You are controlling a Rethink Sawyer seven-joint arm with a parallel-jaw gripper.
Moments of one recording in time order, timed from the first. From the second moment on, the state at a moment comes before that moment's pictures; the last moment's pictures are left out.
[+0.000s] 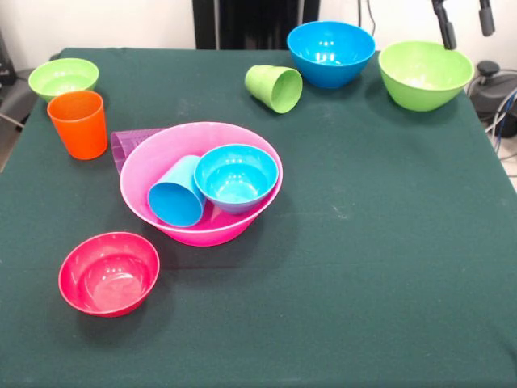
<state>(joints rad) -0.19 -0.88 0.39 2.14 -0.54 -0.13 2.17</state>
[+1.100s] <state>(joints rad) 0.23 -1.03 0.21 2.23 -0.43 0.04 2.17</state>
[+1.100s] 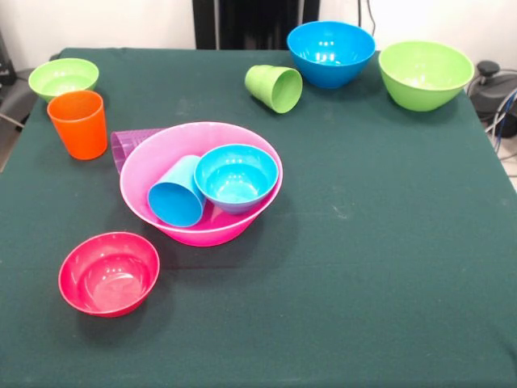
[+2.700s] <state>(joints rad) 0.37 -0.47 -0.23 1.99 -0.44 -0.43 2.17</state>
